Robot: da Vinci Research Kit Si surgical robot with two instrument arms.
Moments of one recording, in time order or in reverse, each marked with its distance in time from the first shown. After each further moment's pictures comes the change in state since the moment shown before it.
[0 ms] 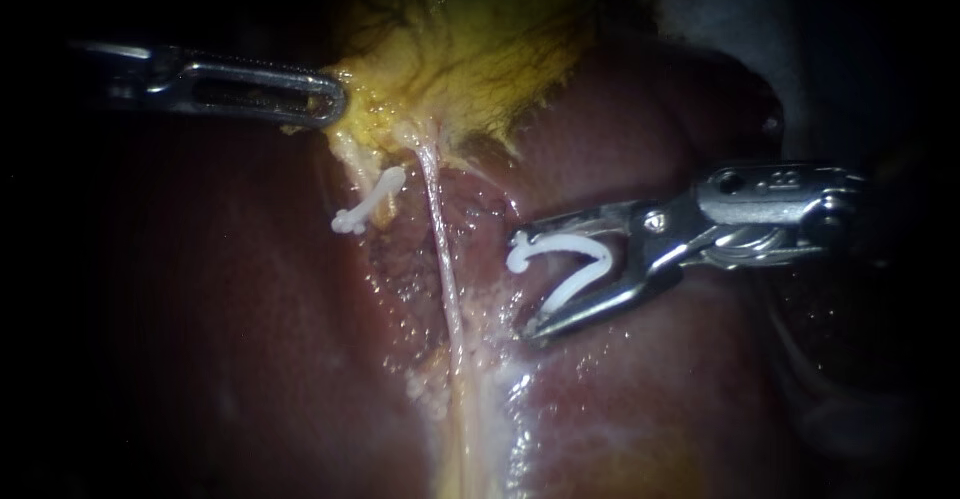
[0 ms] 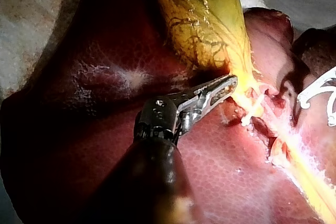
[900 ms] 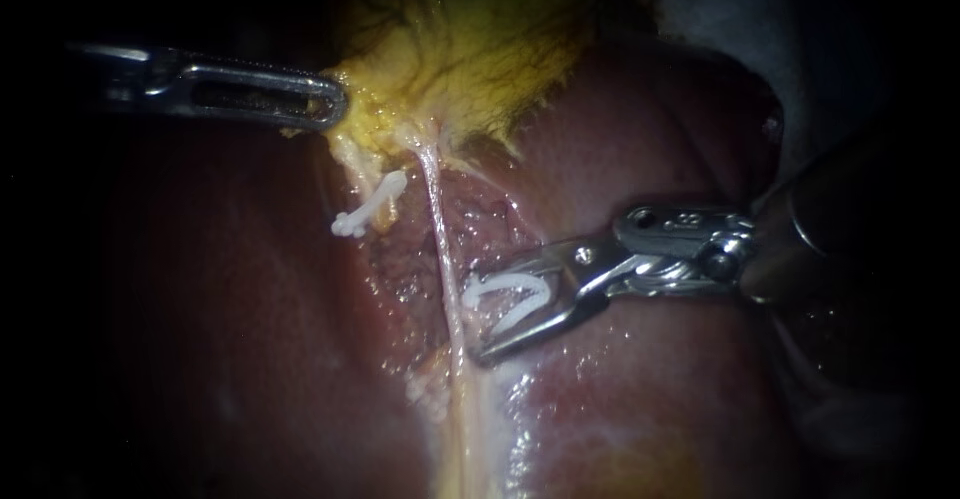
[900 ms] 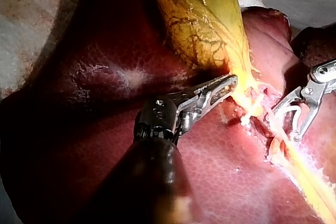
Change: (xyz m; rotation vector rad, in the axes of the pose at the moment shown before) right arm -0.007 0.005 0.007 0.089 0.002 0.130; left arm 0.000 0.000 0.000 0.004 0.002 0.005
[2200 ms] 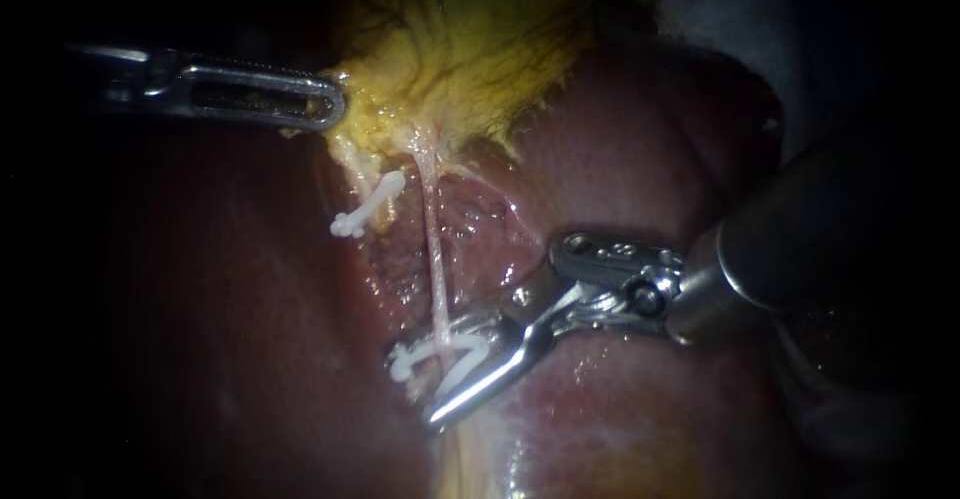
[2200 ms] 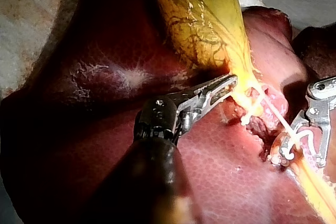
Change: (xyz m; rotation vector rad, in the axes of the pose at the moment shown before) right arm 0.002 -0.004 0.005 0.352 0.128 0.039; left arm 0.000 0.000 0.000 0.000 0.000 0.001
